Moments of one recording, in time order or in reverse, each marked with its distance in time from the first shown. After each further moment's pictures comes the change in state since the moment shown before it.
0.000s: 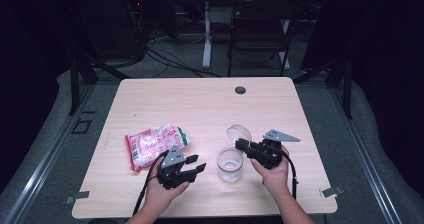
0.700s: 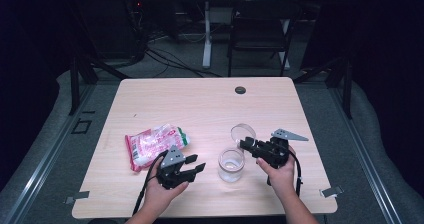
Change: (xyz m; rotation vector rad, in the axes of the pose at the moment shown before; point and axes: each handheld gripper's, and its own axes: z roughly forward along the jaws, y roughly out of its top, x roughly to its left) left arm 0.001 -0.001 -0.002 0.000 0.005 -0.007; right arm -0.010 0.003 -0.014 -0.026 0.003 0.071
